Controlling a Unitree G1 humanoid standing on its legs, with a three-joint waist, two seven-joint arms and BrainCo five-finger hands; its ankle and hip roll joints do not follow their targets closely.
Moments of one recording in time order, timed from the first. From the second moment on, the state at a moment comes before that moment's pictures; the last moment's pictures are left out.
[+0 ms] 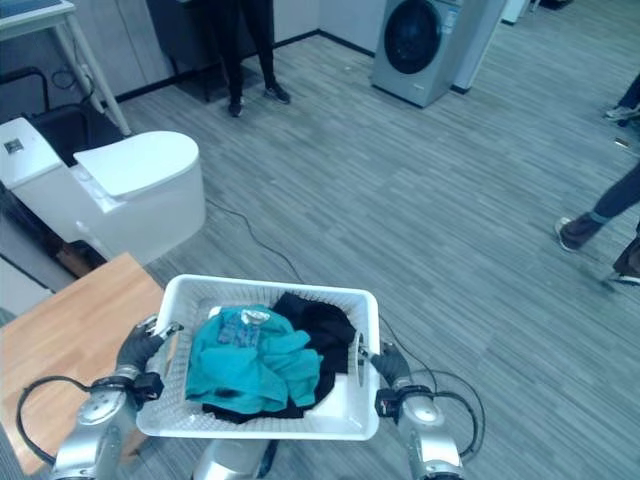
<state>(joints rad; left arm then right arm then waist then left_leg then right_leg) 0.13 0.34 0.11 0.12 -0.34 0.08 -0.01 0.08 -0.12 -0.02 0.27 0.16 0.14 0.14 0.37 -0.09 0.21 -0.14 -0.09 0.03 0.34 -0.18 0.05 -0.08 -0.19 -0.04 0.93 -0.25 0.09</state>
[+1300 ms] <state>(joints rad) 0.15 0.29 0.09 0.09 -0.31 0.08 0.00 0.09 -0.19 -0.03 0.19 0.22 0.10 0.11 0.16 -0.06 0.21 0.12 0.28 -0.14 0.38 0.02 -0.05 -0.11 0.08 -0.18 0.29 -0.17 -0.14</state>
